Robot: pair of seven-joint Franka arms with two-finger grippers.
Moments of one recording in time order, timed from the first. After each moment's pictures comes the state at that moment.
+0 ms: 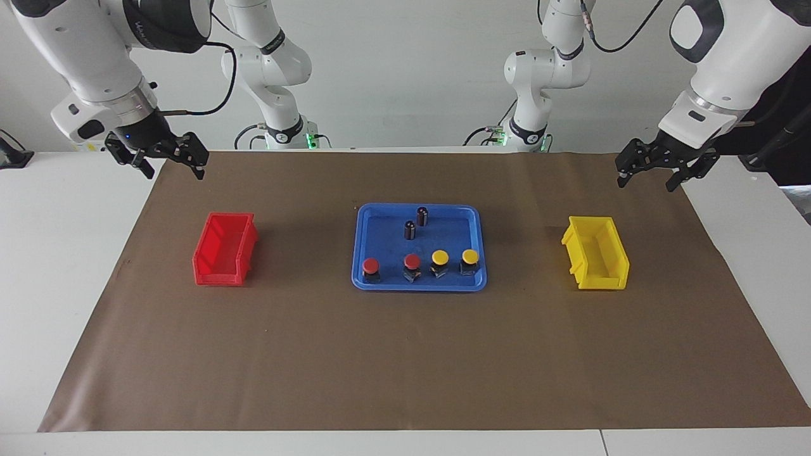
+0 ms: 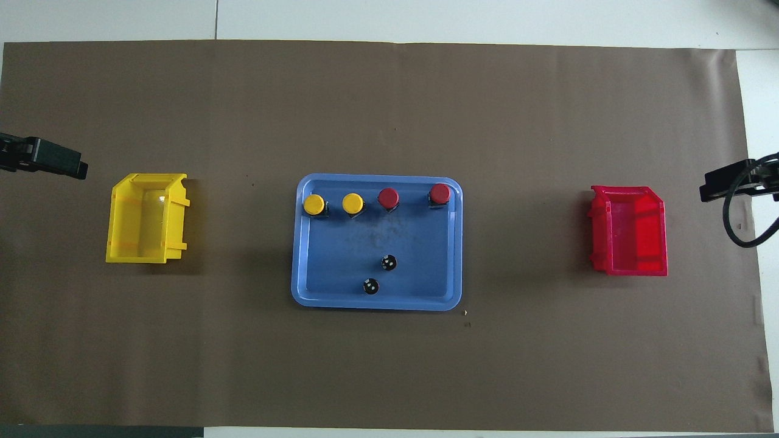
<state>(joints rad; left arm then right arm) -0.13 0.04 0.06 -1.53 -0.01 1.56 0.13 0.00 -0.02 -0.08 -1.62 -0.03 1.53 -0.06</state>
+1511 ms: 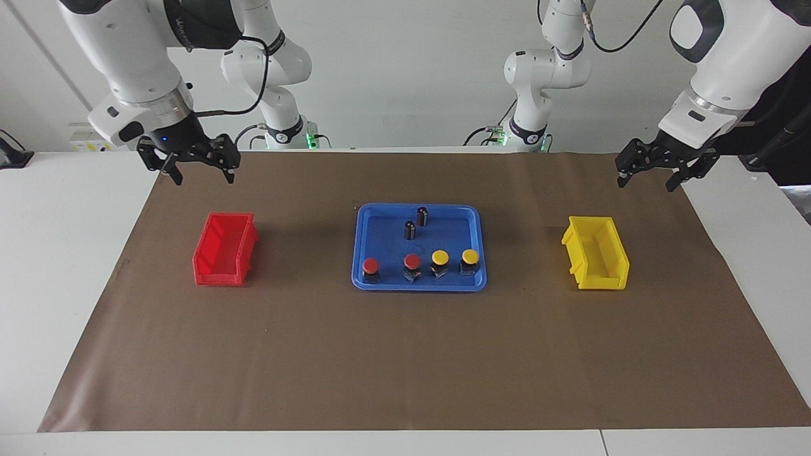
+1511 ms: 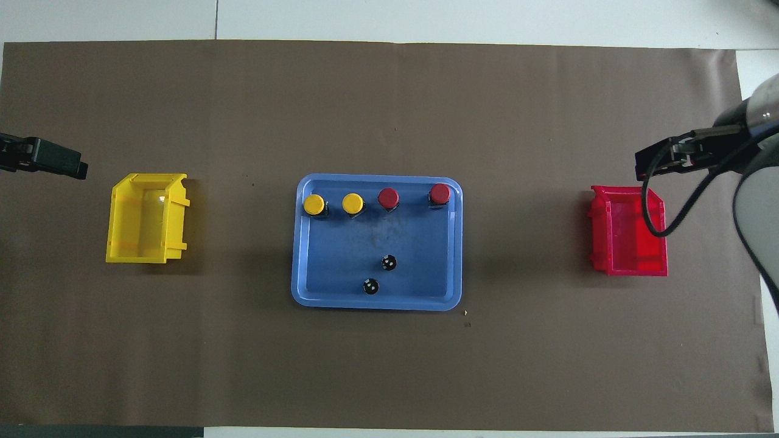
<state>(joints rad) -0.13 0.04 0.06 -1.53 -0.01 1.56 0.13 0.17 0.10 -0.06 -1.47 -0.02 1.53 0.07</state>
